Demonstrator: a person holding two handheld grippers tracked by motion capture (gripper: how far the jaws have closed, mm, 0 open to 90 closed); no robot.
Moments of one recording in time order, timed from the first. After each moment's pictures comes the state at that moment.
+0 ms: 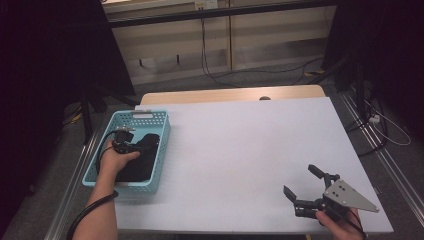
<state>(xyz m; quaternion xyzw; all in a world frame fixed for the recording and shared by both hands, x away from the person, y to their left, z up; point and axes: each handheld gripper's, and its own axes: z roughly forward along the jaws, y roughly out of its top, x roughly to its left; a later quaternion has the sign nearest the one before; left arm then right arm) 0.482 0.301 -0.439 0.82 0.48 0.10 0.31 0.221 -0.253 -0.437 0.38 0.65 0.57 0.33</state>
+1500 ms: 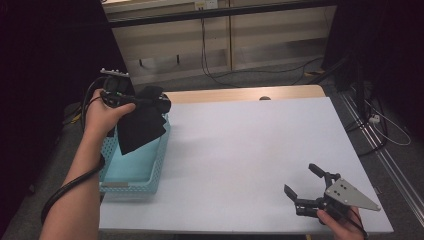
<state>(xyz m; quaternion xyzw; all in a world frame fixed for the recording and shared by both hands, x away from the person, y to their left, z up) 0.495 0.244 -0.259 0.82 0.40 0.11 0.39 0.222 -0.255 -0.437 0.38 0.65 0.57 0.33</state>
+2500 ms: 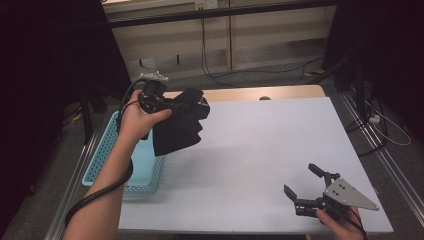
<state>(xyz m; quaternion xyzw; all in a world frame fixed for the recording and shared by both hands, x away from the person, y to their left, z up) 0.468 0.154 -0.266 0.85 0.30 0.08 0.44 0.223 -0.254 -0.437 0.38 0.65 0.56 0.33</state>
